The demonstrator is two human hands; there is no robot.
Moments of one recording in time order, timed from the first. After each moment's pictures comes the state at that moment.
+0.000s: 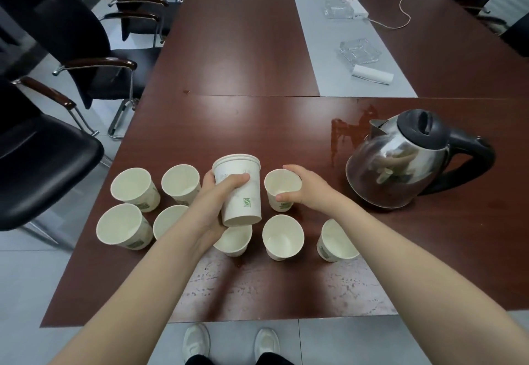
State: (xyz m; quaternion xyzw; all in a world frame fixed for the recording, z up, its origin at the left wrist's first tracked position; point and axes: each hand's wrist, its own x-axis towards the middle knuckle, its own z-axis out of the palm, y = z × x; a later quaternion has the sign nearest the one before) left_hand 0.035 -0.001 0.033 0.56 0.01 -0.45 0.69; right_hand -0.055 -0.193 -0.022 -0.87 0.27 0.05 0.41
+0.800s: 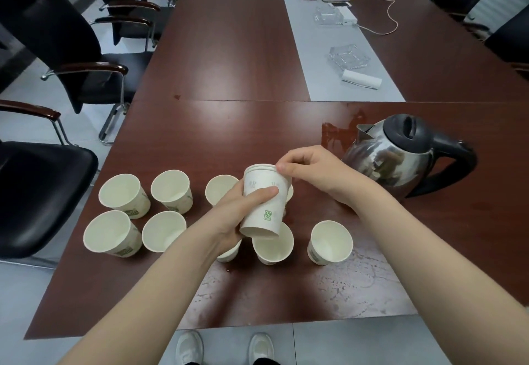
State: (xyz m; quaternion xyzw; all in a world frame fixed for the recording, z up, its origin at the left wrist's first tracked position) left_hand 0.007 -0.025 0.047 0.54 -0.12 -0.55 0.63; right_hand -0.070 -0.189 0.070 -0.79 0.16 -0.04 0.59
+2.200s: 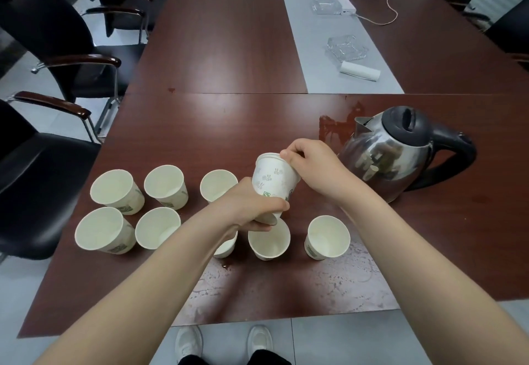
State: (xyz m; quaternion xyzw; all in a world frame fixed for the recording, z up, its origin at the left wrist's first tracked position) left_hand 0.003 -0.048 0.054 0.72 -0.16 -0.51 0.43; right_hand -0.068 -0.184 0.070 -0.89 0.27 -0.08 0.37
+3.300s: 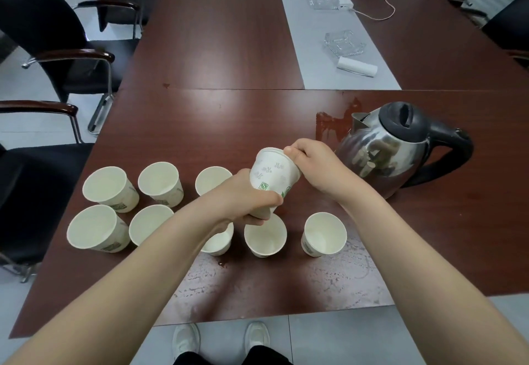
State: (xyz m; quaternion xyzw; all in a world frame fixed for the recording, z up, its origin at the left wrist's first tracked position) left_hand 0.010 -0.050 0.054 0.73 -0.22 -0.51 0.40; right_hand -0.073 -0.192 0.057 -0.86 0.29 -0.07 0.41
